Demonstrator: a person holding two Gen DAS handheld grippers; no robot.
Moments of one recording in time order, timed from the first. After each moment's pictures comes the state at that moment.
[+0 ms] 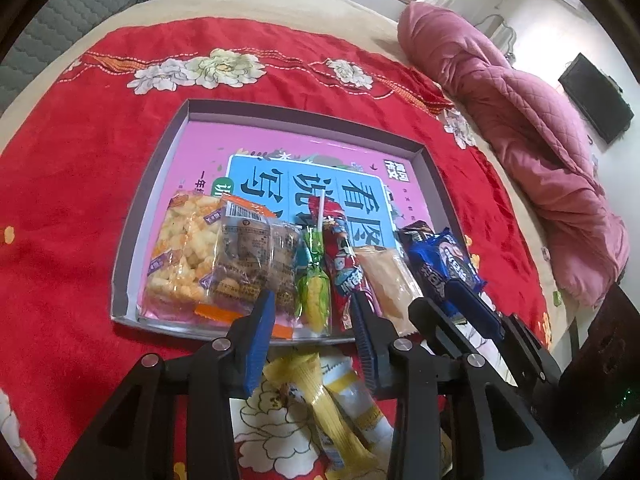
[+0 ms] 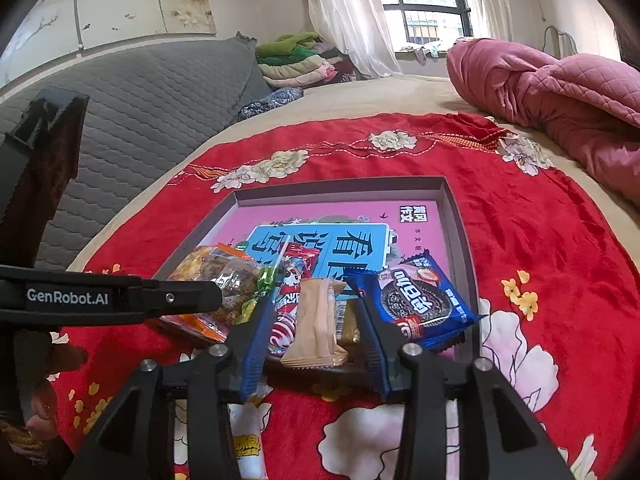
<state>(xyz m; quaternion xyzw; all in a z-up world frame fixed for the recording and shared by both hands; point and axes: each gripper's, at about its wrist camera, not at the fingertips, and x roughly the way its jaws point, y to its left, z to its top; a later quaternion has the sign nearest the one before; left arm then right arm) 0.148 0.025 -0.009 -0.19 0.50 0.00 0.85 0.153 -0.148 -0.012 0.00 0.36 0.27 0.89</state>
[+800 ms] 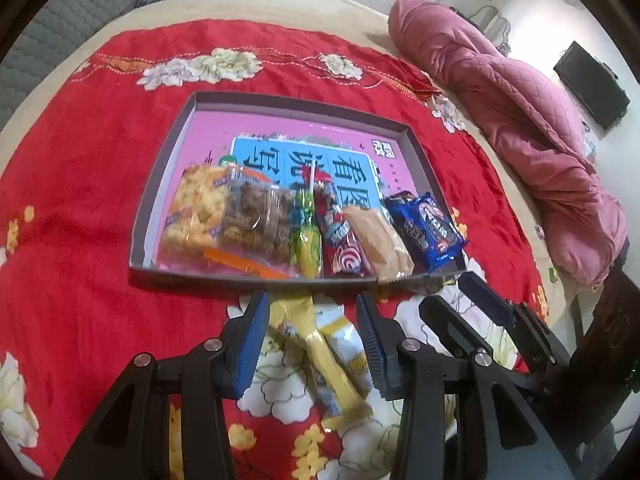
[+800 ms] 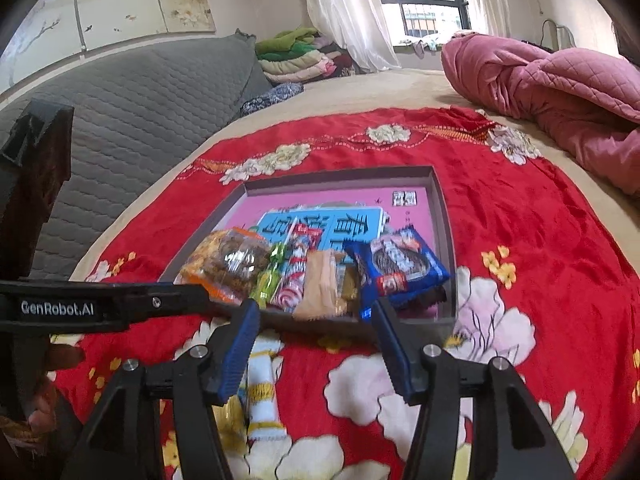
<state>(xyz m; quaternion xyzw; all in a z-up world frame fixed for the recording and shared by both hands) 0.104 0.015 0.003 -0.18 0.50 -0.01 0.84 0.118 -0.170 0.001 0.00 0.38 0.27 0.88</state>
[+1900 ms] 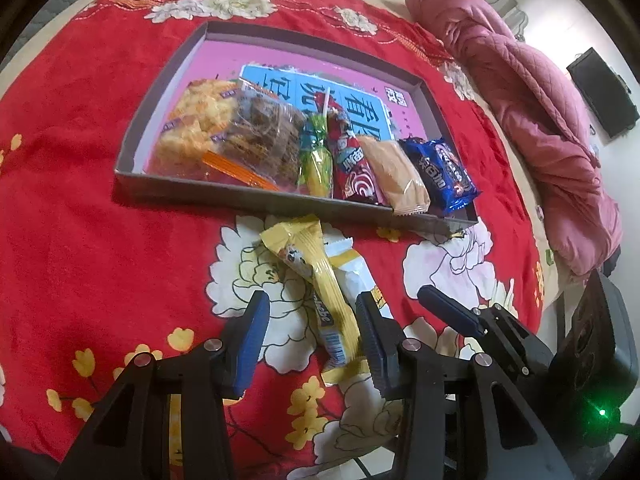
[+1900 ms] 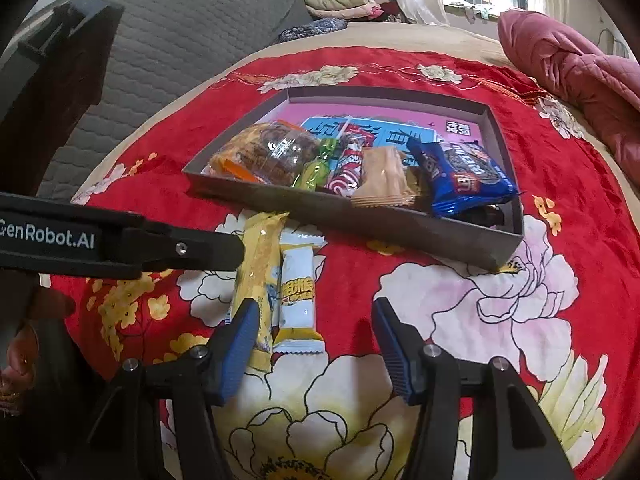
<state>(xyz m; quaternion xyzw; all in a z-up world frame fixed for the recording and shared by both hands) 0.087 0.012 -0.033 -0.22 0.56 -0.02 0.80 0.088 -0.139 -0.038 -0.09 0.46 0.32 0.82</state>
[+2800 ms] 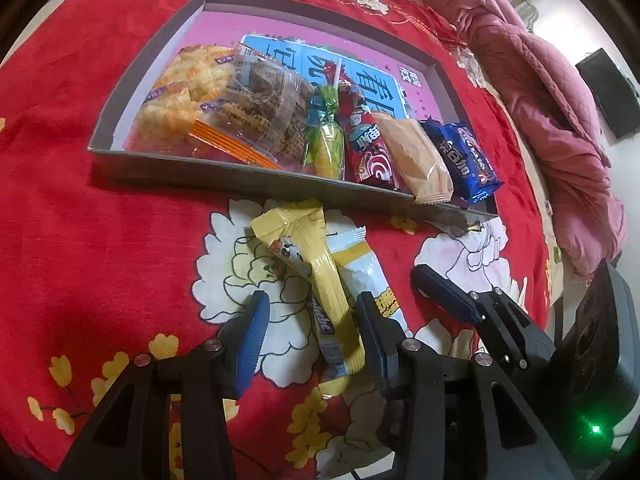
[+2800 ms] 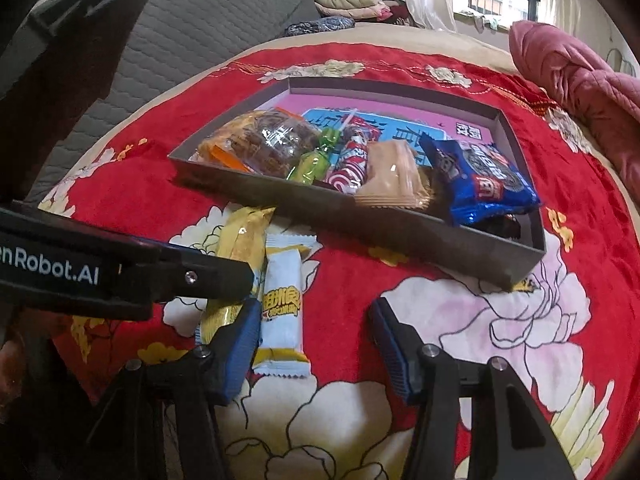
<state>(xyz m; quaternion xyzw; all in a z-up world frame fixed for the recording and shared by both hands) 0.101 0.009 -0.059 -0.23 0.58 -0.02 0.78 0.099 -0.125 -0.058 -0.13 0.45 0.32 0.82</state>
